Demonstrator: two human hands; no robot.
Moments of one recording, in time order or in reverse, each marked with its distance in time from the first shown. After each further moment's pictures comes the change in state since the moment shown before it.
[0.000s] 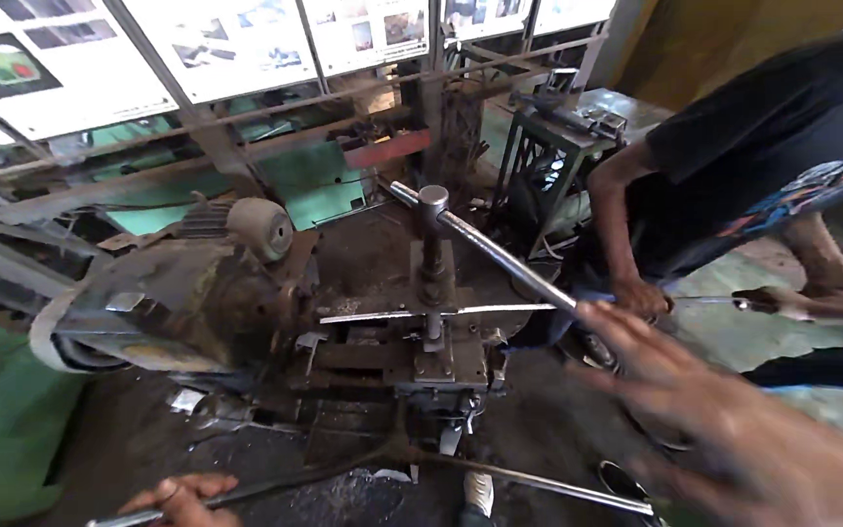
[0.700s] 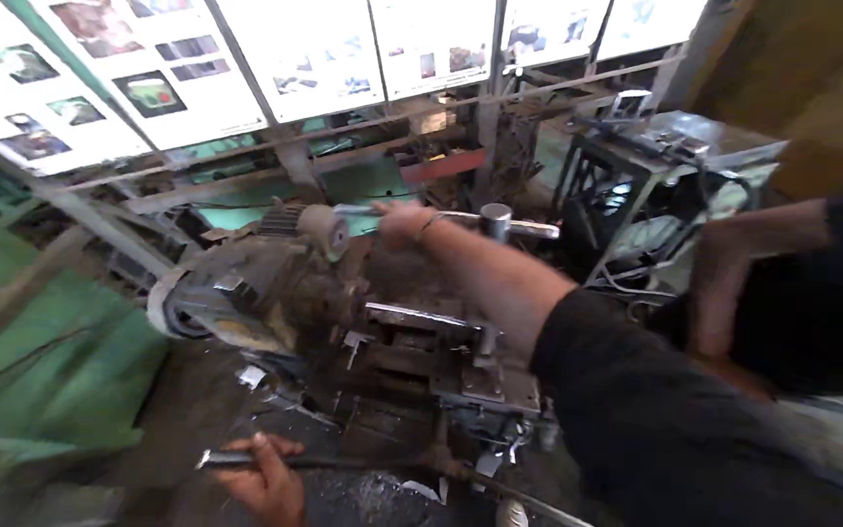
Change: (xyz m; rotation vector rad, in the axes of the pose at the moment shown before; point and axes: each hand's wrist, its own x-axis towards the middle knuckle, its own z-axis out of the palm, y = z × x) left_hand -0.003 0.014 0.006 0.041 0.048 -0.025; right_hand 0.479 -0.056 0.048 -0.314 -0.170 -0.013
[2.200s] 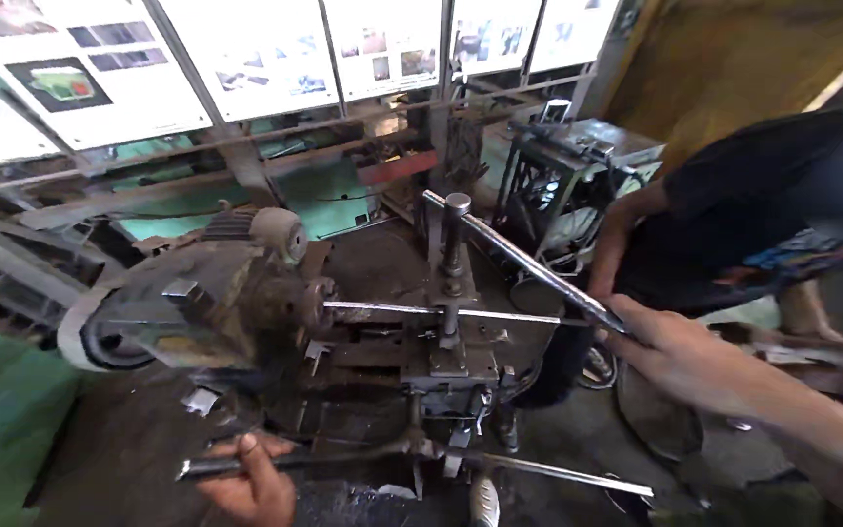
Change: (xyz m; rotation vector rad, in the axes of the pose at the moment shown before) left_hand -0.004 -0.005 -0.003 -0.153 -0.138 0.085; right_hand -0.441 0.003 0.018 0.464 0.018 0.702
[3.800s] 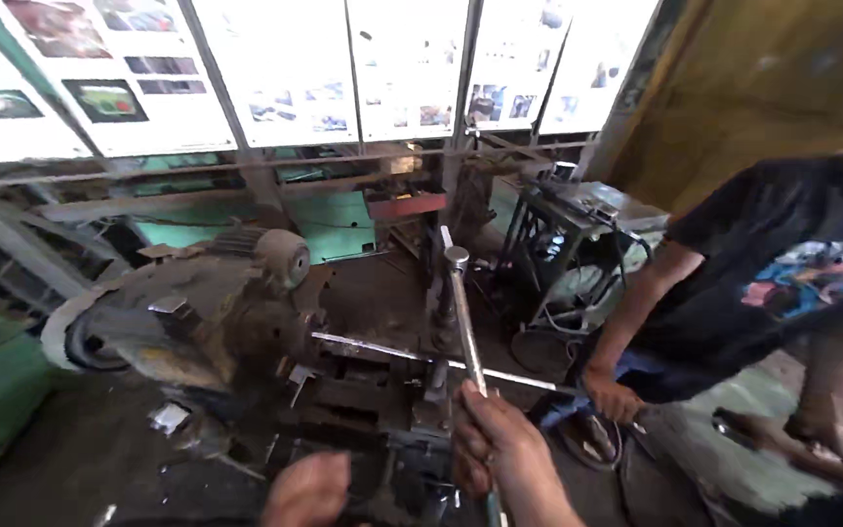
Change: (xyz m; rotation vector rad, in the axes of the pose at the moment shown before) left_hand -0.013 0.133 0.085 0.056 -0.517 0.275; right_hand 0.027 -0.117 0.086 1.682 -0.197 0.061
